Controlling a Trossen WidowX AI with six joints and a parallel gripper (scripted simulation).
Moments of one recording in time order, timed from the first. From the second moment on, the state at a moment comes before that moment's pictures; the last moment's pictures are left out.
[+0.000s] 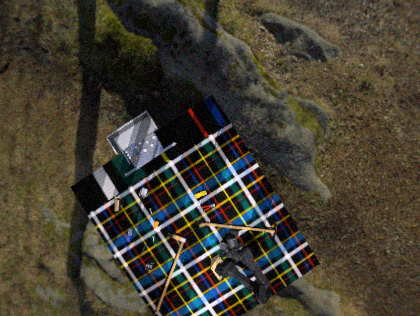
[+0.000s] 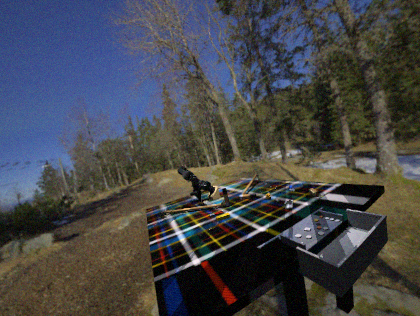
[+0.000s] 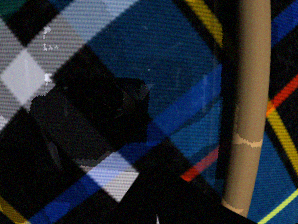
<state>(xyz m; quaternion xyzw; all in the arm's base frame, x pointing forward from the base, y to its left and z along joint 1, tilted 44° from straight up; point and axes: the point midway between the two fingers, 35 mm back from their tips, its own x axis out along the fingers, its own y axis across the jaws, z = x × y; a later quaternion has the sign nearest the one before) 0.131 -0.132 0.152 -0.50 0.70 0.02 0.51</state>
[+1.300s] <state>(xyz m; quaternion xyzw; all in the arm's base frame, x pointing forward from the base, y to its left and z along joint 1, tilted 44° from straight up) 0.122 -0.171 0.122 -0.50 0.71 0.00 0.50</state>
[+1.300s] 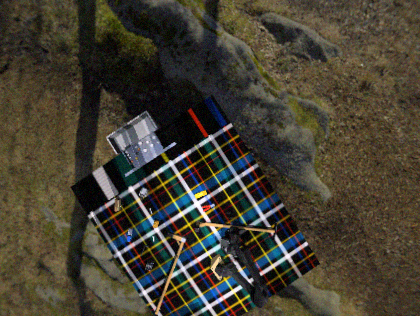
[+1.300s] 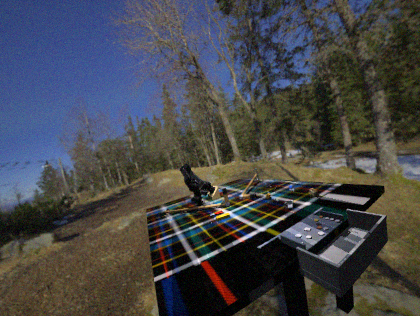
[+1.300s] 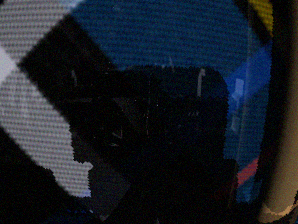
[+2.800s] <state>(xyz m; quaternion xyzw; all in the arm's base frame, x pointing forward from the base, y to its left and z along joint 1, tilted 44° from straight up) 0.149 -0.190 0.143 -0.50 0.71 0.01 0.49</state>
